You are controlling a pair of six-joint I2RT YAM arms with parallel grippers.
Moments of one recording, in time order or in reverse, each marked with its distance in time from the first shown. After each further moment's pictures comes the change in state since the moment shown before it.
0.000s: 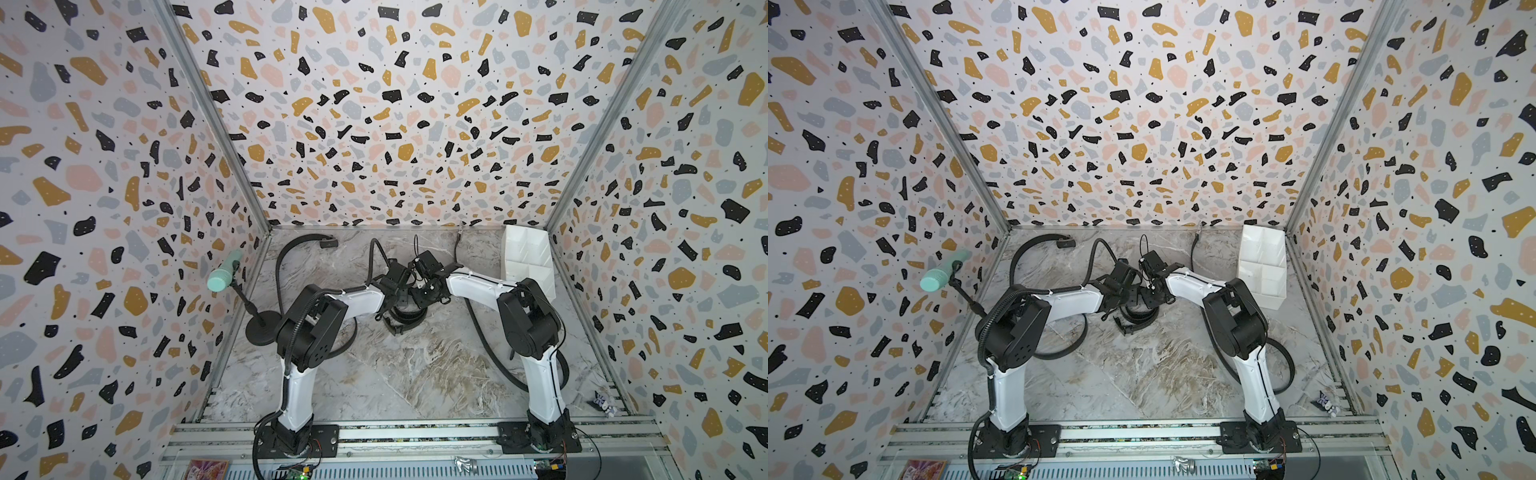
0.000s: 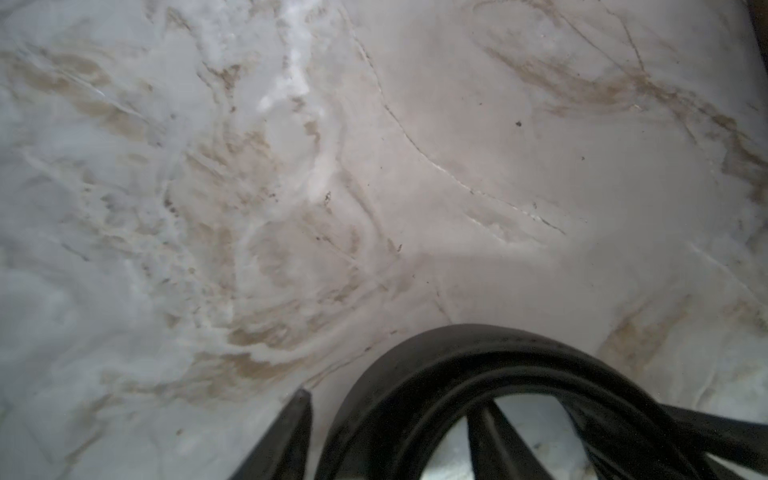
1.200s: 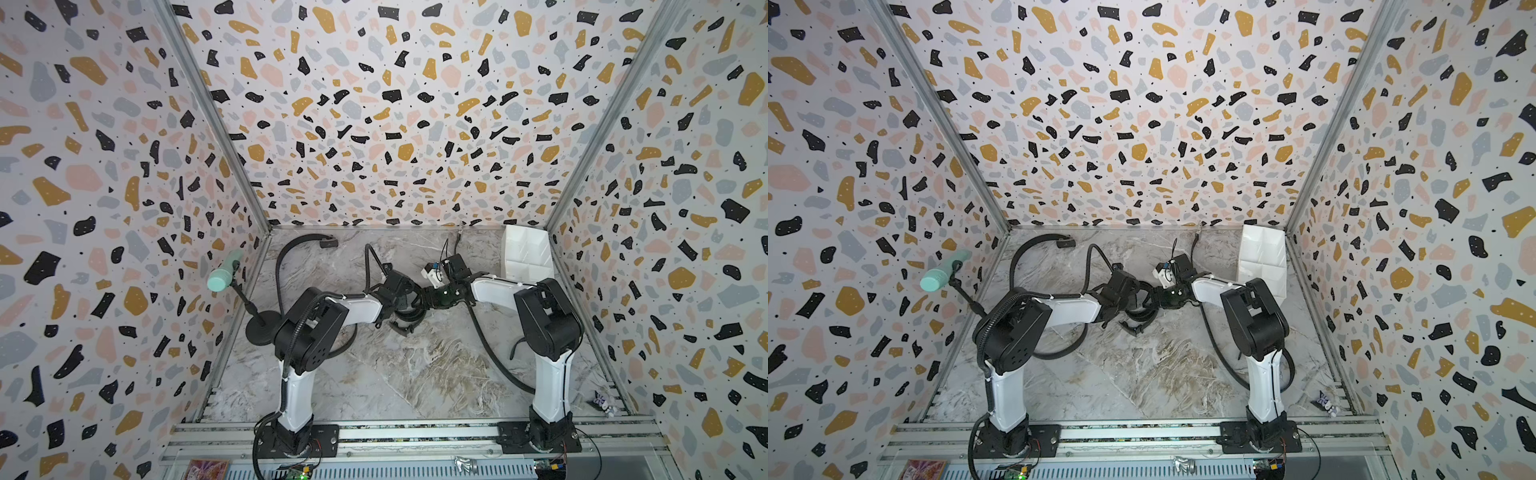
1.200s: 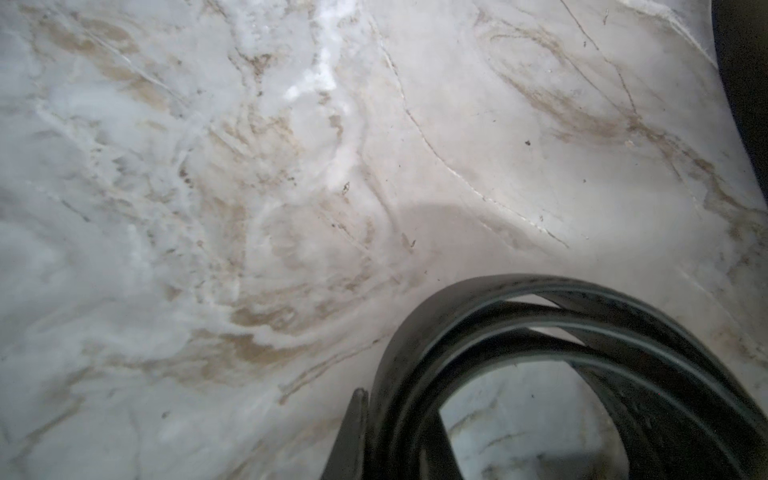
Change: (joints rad) left arm -0.025 -0.041 -0.159 0.217 -0.035 -0.135; right arm -0.147 -0.113 -0.303 0.338 -0.602 0.233
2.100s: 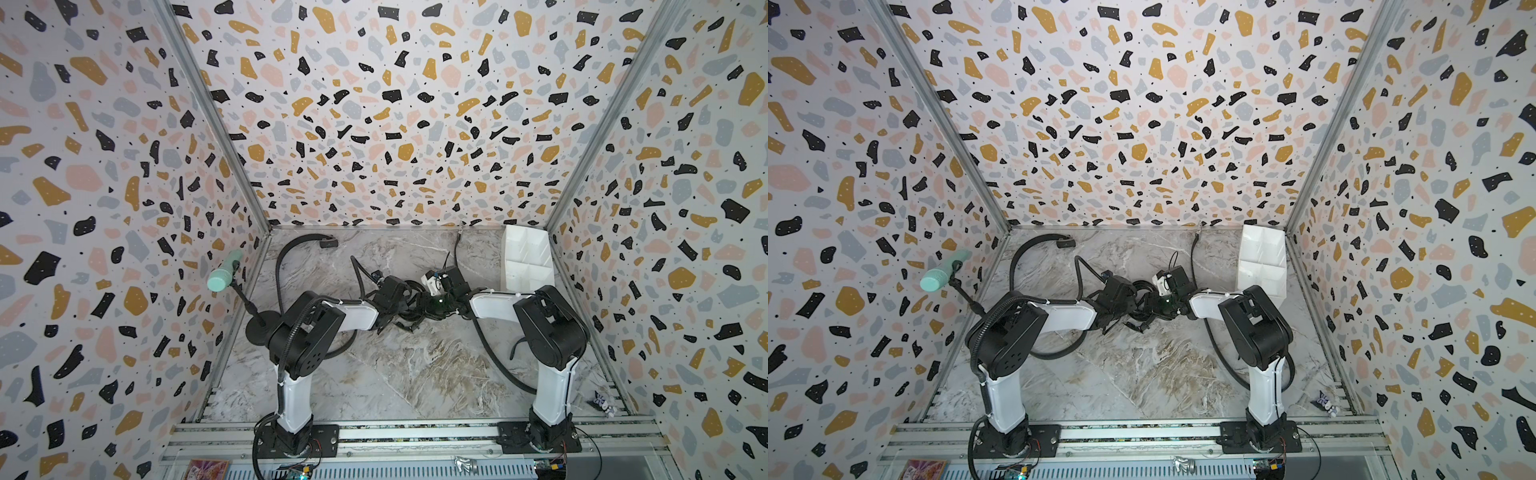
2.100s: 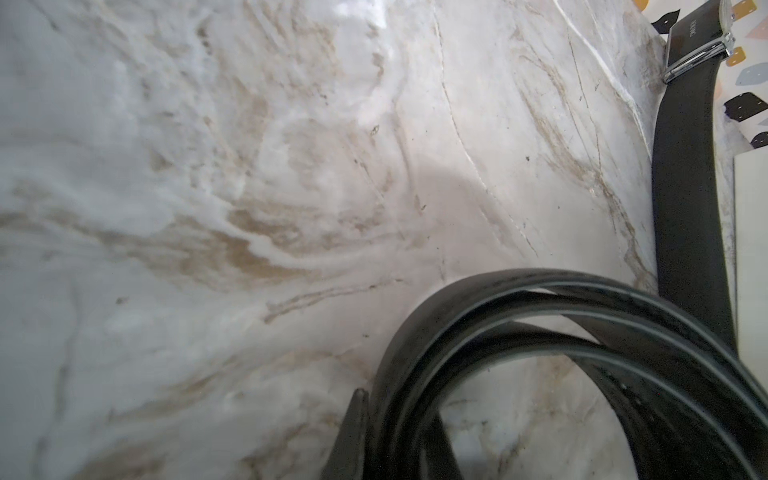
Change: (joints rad) left arm -0.009 -0.052 -0.099 0.080 0.082 -0.354; right arm 0.076 -0.071 -0.170 0.264 0.051 0.350
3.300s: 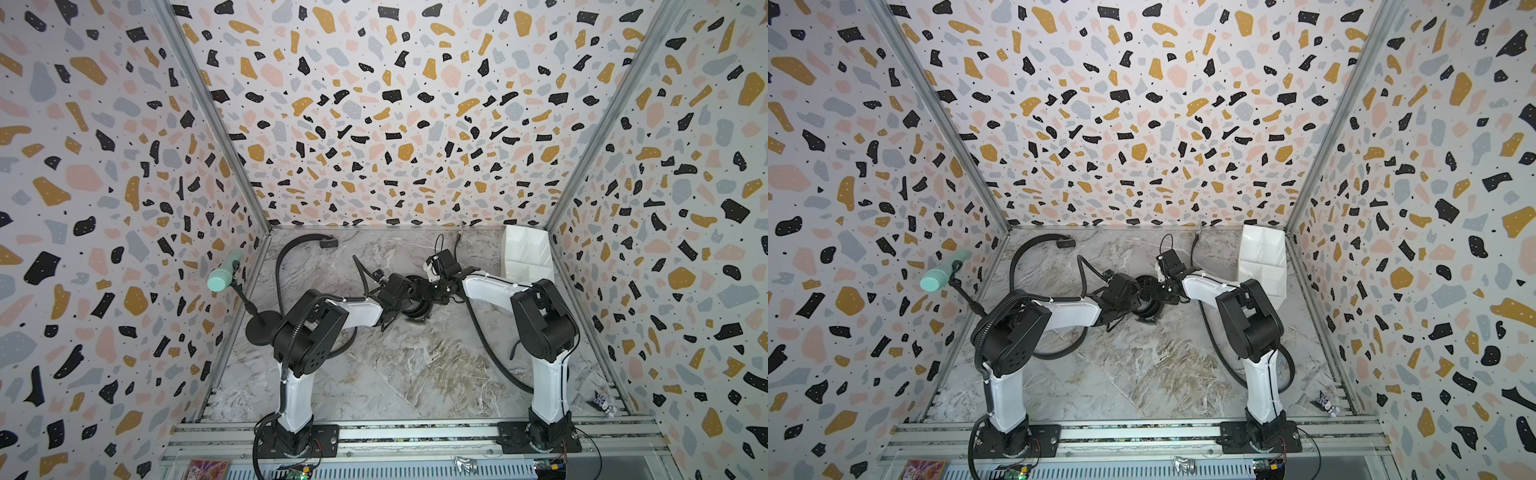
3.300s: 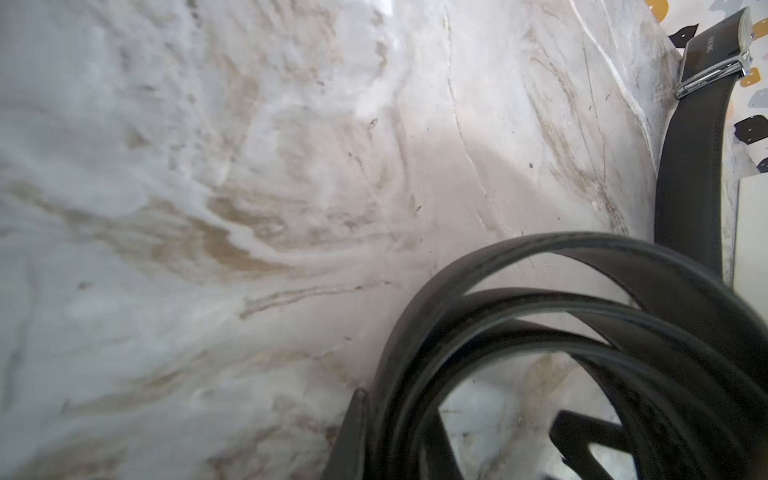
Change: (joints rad) left arm -0.012 0.042 0.084 -0.080 -0.031 -0.059; right arm -0.008 0.104 0.309 -0.383 0.270 -0.158
